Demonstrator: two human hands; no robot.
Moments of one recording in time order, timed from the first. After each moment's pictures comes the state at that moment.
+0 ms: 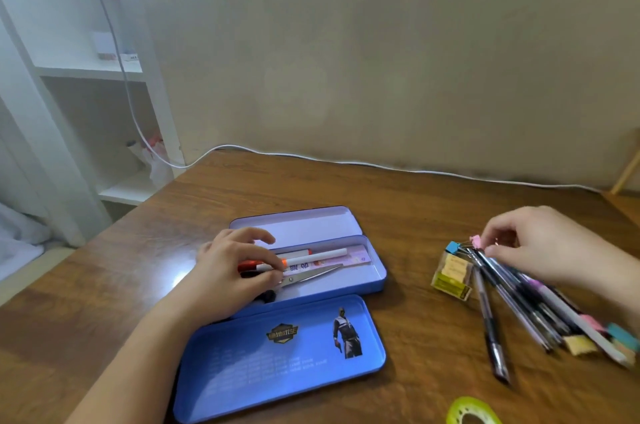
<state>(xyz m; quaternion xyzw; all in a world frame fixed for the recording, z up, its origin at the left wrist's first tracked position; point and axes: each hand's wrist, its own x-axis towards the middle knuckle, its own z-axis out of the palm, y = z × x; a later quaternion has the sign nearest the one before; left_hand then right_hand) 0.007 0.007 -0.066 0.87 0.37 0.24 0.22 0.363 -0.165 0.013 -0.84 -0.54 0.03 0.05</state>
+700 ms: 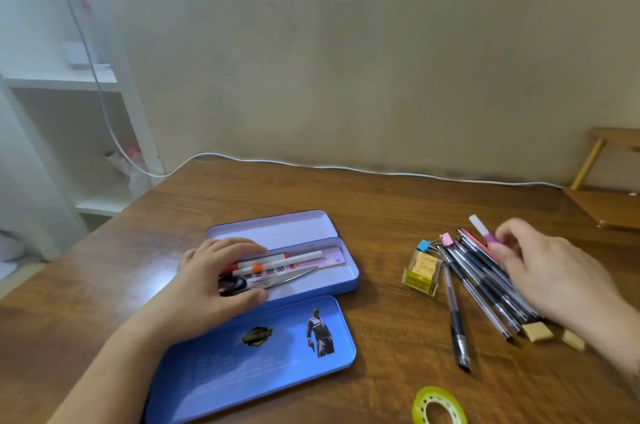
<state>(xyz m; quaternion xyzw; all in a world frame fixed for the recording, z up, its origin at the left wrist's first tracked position) 0.006 -0.006 -0.064 0.89 0.32 0.24 0.21 0.364 -0.214 -0.012 -0.88 -0.46 -0.08 0.11</state>
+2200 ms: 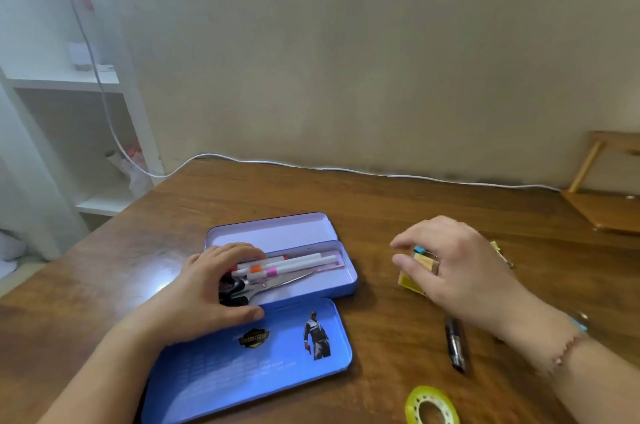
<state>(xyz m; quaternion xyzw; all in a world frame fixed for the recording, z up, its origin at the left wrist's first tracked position) 0.004 -0.004 -0.065 0.91 0.31 0.19 0.20 0.307 -0.176 -0.015 -0.69 -0.67 -0.09 0.26</state>
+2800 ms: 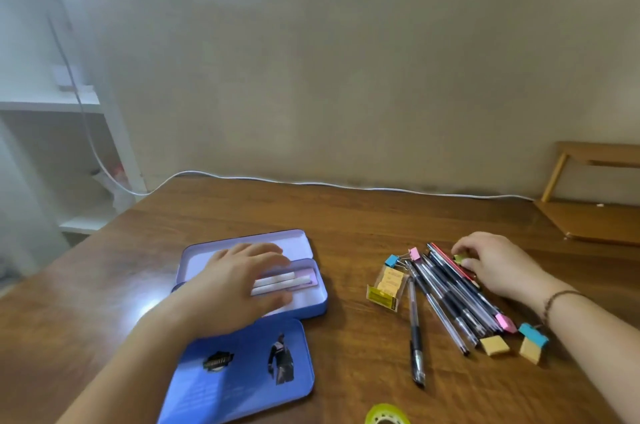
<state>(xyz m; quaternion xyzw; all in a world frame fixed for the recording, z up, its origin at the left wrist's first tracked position) 0.082 -0.032 -0.032 0.94 0.32 0.10 0.10 0.449 -0.177 -0.040 -0.87 -0.47 0.04 0.11</state>
